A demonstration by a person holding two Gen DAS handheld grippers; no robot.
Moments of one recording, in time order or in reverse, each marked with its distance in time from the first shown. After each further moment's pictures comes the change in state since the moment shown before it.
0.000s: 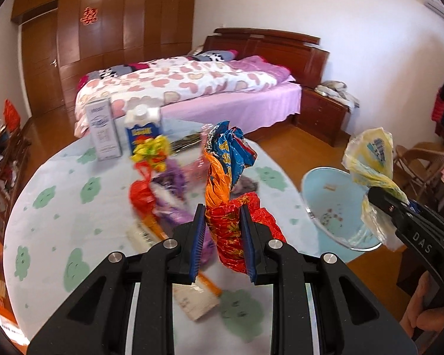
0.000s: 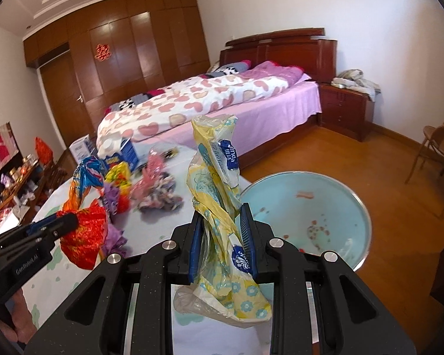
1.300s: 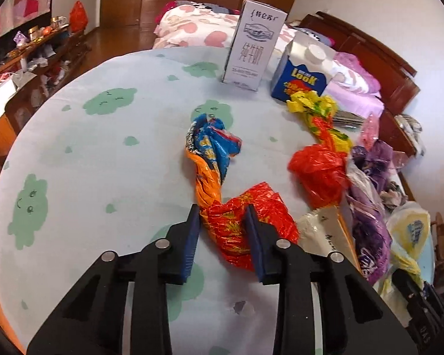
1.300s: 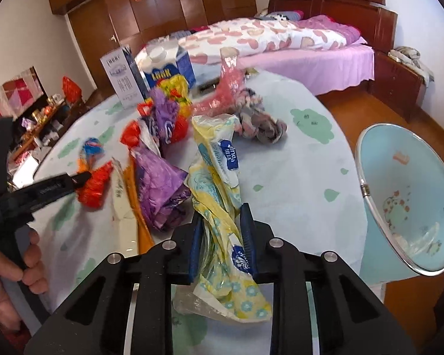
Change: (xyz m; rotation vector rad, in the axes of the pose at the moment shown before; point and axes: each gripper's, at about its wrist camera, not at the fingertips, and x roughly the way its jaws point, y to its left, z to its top) left arm 0.076 0.188 -0.048 -0.441 0.188 0.187; right arm 0.090 0.105 -0.046 -0.139 0.282 0.176
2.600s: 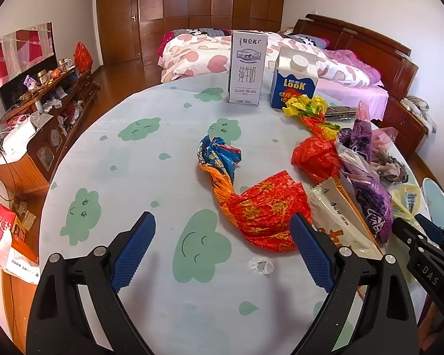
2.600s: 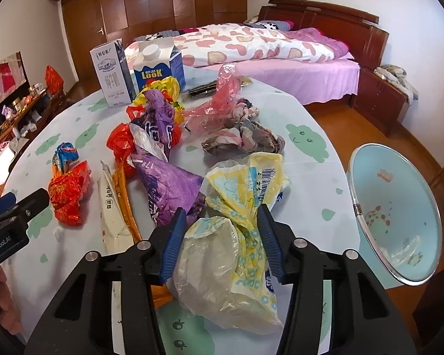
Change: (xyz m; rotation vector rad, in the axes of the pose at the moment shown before) left arm -0.047 -0.010 -0.024 0.149 -0.113 0.138; right arm 0.018 0.022 0.009 -0.064 0.002 -0.146
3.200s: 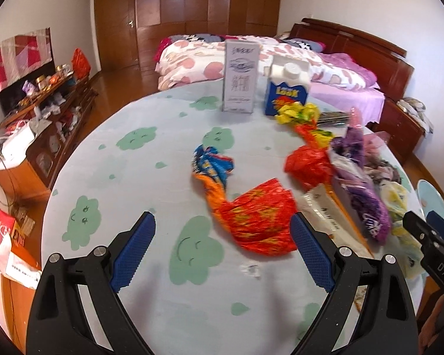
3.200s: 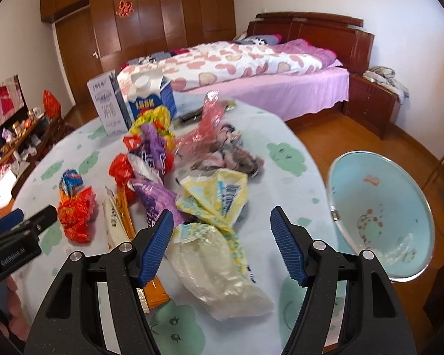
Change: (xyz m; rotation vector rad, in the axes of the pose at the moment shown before) left arm -0.007 -0.002 0.003 0.005 -0.021 -0.012; right arm -0.024 -0.011 0.003 0.062 -0.084 -0.004
